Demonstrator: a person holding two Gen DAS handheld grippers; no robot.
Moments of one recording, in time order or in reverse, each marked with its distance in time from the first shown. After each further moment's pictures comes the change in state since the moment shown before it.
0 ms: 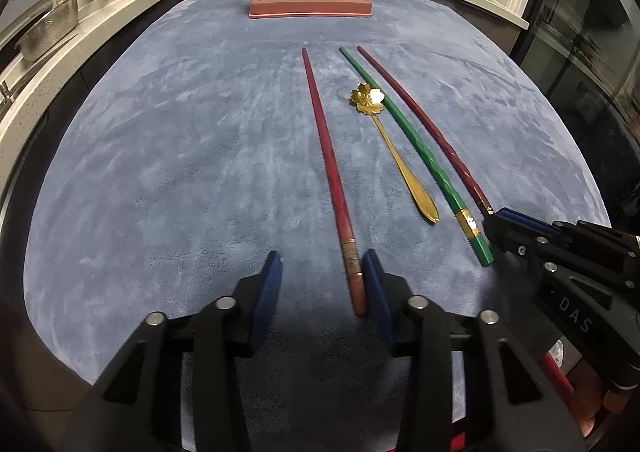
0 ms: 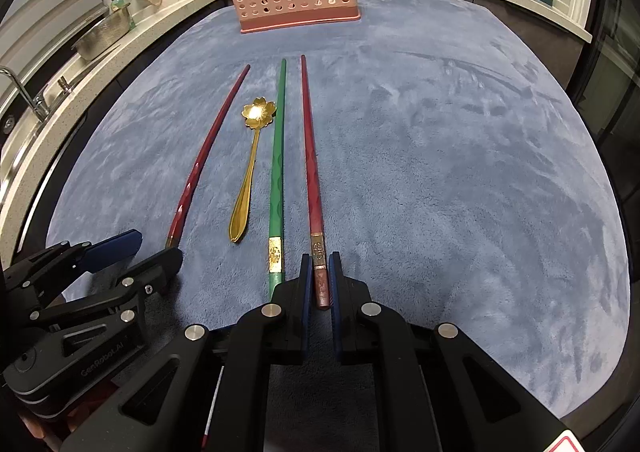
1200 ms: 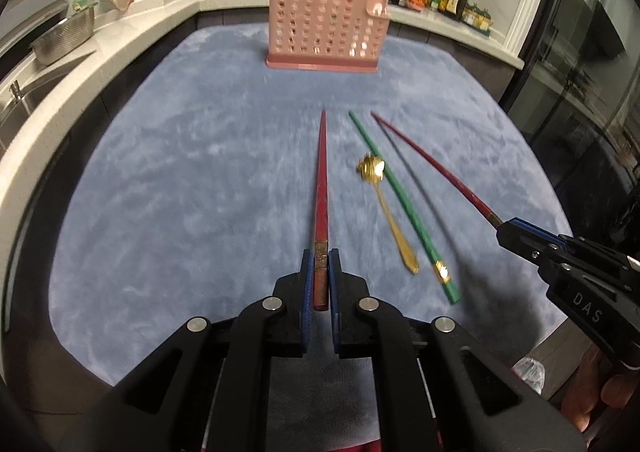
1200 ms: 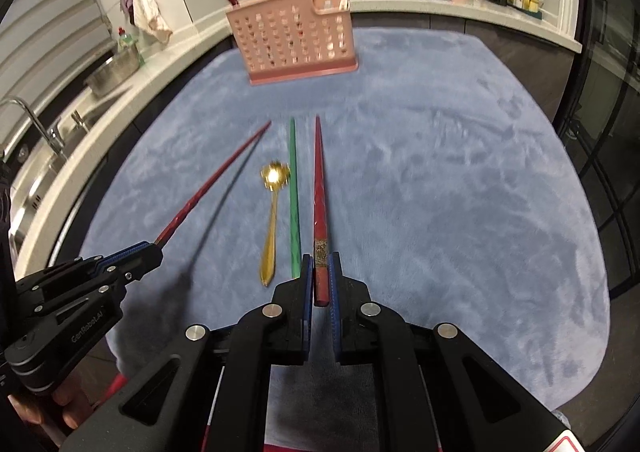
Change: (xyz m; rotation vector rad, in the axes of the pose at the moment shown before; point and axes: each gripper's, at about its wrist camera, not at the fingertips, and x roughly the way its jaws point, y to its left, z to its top) left arm -0.055 0.020 0.029 -0.058 -0.109 -0.041; right arm -0.050 -0.002 0.020 0.041 -0.118 0.040
